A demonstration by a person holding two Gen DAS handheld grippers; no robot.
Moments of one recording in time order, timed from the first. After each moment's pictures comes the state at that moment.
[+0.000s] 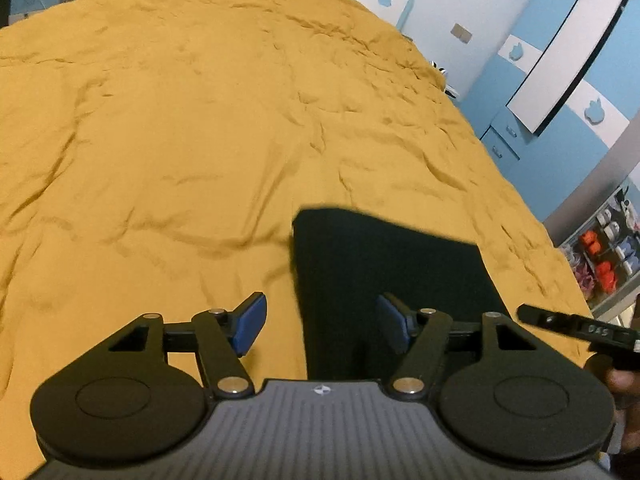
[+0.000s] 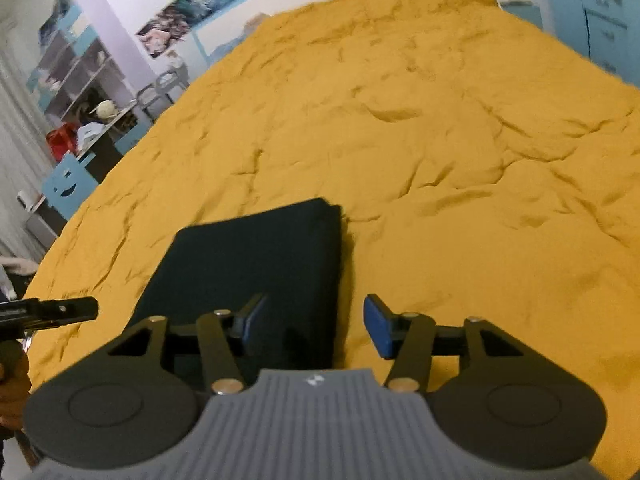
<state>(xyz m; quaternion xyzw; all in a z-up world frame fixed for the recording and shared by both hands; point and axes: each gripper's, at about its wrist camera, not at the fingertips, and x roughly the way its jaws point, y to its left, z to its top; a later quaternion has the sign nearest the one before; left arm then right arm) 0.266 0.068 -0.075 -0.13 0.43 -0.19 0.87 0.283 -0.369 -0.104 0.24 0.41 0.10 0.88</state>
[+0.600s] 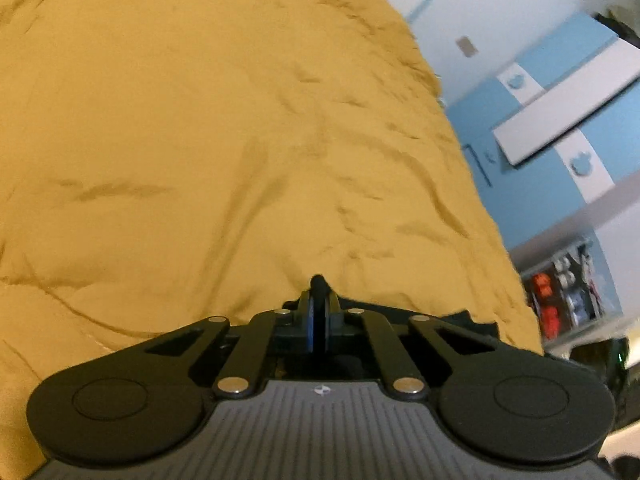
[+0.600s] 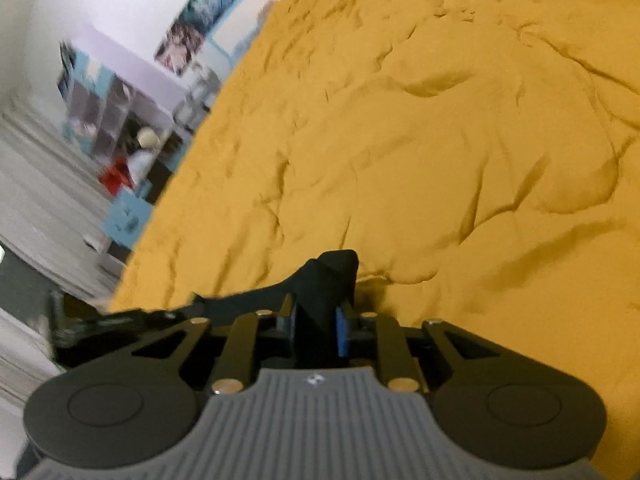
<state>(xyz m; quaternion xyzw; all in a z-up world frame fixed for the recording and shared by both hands) 0.376 0.058 -0.146 -0.25 0.47 -0.24 0.81 0.377 -0.386 -0.158 0.36 0.41 0.18 0.82</state>
